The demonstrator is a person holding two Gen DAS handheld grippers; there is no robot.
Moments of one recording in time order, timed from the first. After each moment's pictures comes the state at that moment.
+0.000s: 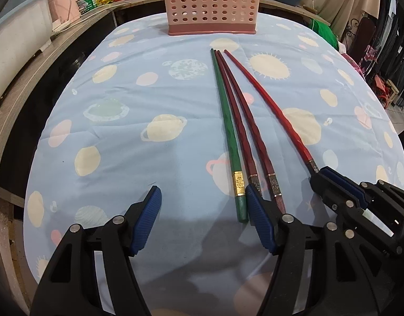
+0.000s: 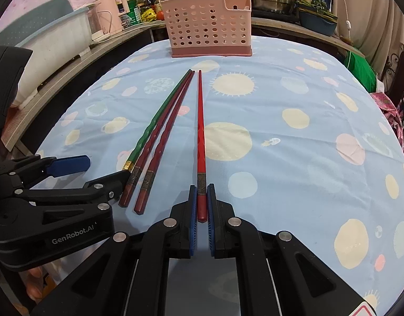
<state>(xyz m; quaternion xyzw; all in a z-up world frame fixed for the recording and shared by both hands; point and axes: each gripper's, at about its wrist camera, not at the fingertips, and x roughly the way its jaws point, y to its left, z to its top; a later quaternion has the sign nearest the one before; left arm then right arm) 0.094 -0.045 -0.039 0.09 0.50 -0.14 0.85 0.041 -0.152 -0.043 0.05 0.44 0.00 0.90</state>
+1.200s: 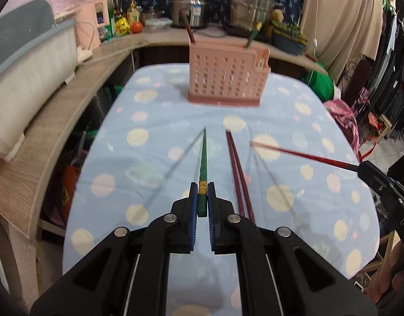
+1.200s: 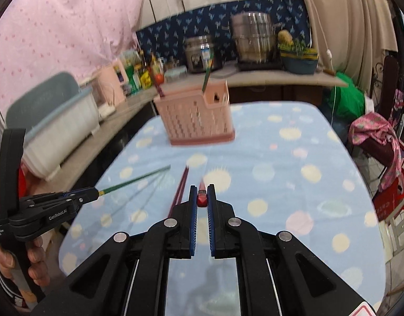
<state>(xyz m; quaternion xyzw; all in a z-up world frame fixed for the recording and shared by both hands) 0.113 -0.007 0.080 0.02 0.43 -0.15 0.89 0.032 -0.207 0.094 0.12 0.31 0.00 0.94</state>
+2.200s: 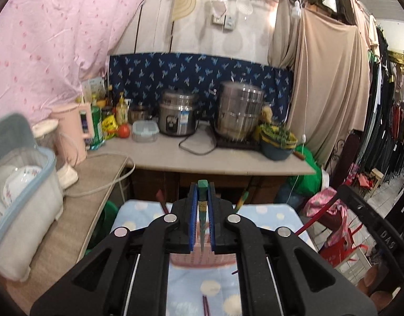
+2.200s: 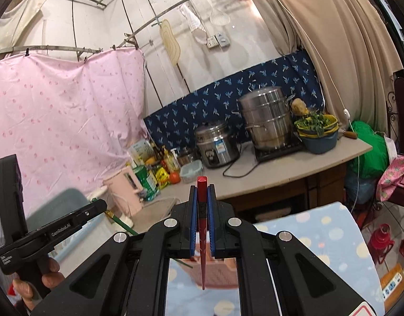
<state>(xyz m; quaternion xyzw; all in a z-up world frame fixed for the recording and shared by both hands) 0.254 -0.065 0.282 -0.02 0.22 -0.17 0.96 0.188 -0.272 0.256 0.19 0.12 0.02 0.97</state>
